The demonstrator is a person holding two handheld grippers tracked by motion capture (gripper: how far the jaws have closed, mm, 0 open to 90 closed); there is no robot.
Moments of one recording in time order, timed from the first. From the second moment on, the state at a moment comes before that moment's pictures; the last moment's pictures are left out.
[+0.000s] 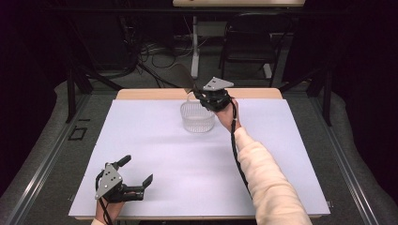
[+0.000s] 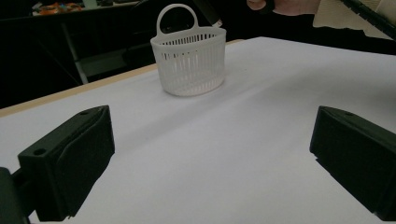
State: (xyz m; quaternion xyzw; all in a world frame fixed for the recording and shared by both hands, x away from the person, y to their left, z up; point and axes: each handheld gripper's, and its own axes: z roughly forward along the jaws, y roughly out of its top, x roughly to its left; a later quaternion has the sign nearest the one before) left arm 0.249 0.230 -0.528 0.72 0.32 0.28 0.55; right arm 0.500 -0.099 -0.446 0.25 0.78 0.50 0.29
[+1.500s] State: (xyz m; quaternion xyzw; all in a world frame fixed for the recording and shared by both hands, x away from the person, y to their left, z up) left arm 0.249 0.230 -0.528 0.72 0.31 0.28 0.55; right arm 0.503 -0.095 -0.464 0.23 0.80 0.48 0.28
